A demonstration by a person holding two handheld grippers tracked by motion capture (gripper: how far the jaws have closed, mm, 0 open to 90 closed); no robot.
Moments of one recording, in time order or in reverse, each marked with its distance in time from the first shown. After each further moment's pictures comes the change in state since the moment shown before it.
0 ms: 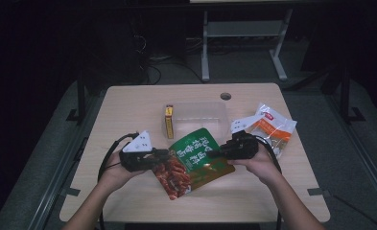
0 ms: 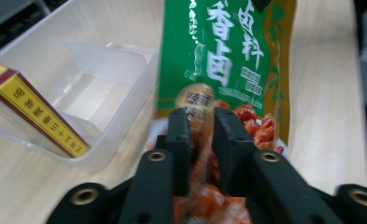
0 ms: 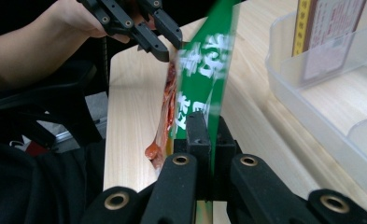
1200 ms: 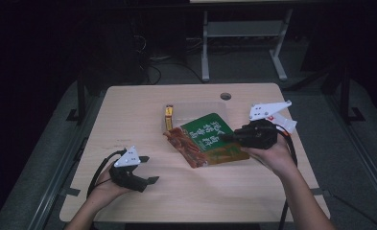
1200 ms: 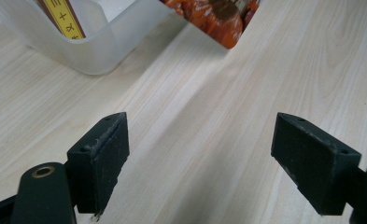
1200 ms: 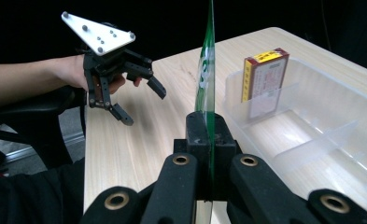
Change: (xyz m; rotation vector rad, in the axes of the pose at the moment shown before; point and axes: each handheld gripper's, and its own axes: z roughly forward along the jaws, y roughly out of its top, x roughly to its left) left arm -0.011 -0.069 0.004 0.078 0.092 -0.141; right arm 0.021 0.031 -0.055 -0.087 -0.161 -0.074
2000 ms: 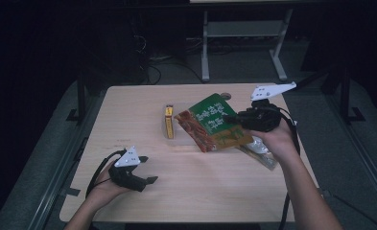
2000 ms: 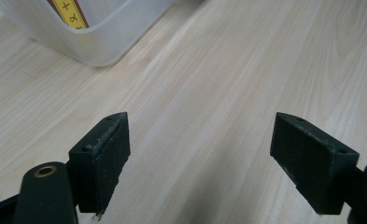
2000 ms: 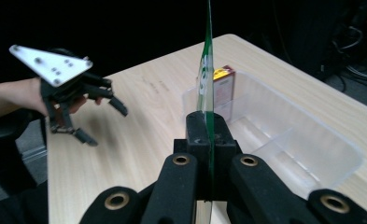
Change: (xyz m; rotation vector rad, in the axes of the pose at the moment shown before) left arm 0.006 -0.003 0.000 0.029 0.012 0.040; right arm -0.015 0.037 -0.011 0.008 -0.149 0.034
